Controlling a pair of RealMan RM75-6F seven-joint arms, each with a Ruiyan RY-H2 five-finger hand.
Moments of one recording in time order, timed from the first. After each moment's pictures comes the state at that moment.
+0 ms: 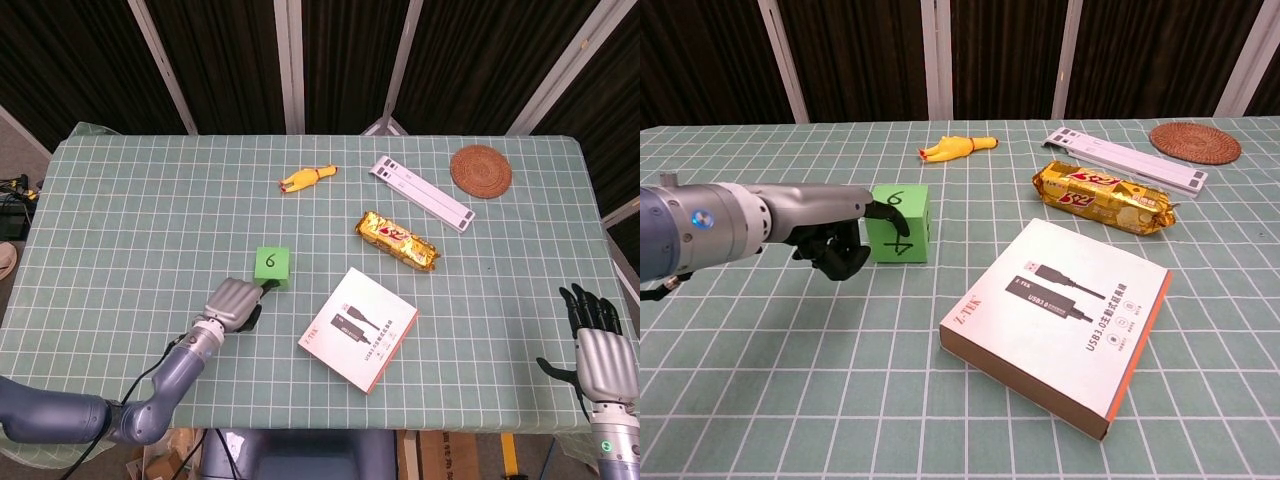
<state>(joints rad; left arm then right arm) -0.96 -1.53 -0.09 -1.75 0.61 1.01 0.66 0.07 -1.12 0.10 -1.72 -1.33 1.42 -0.14</state>
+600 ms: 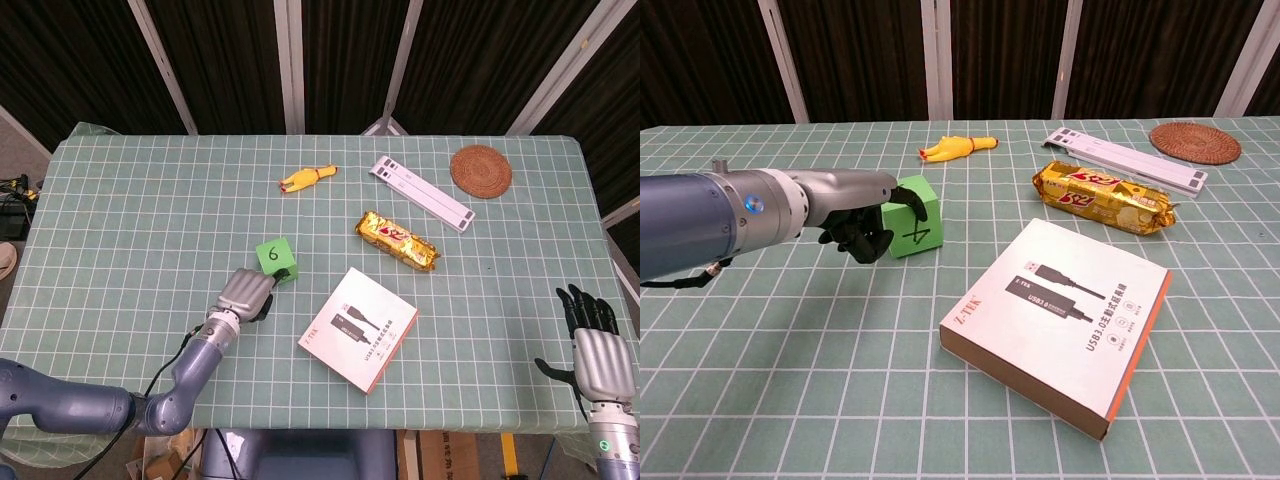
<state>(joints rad) -1.03 -1.60 -0.14 -1.69 0.51 1.05 0.74 0.08 -1.12 0.10 -1.72 -1.33 1.41 -0.15</state>
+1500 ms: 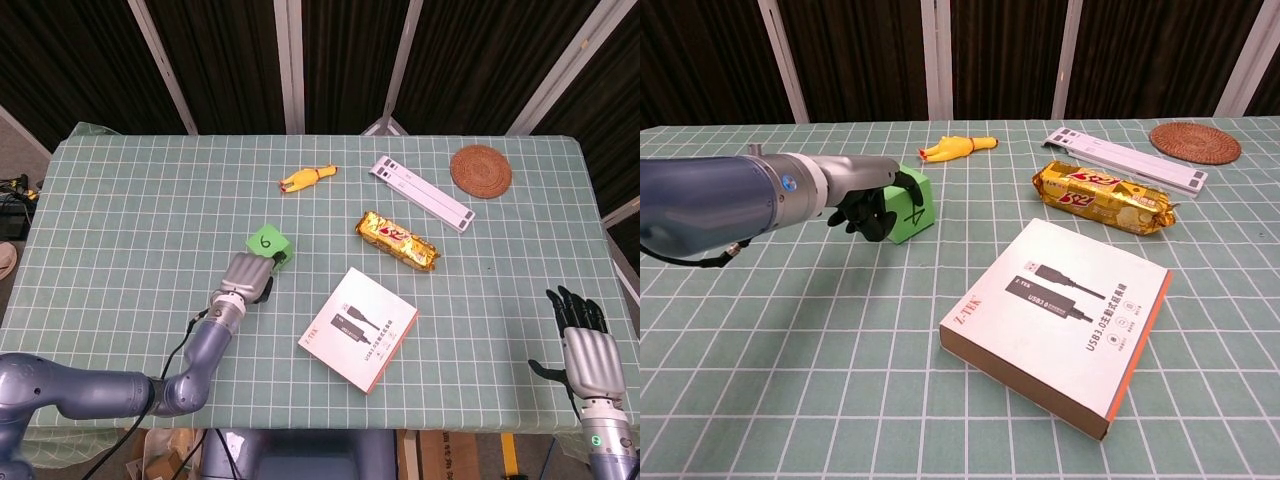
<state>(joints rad) -1.08 -1.66 -0.20 -1.55 0.40 1.02 0.75 0.10 -1.13 0.09 -1.72 -1.31 1.37 -0.17</state>
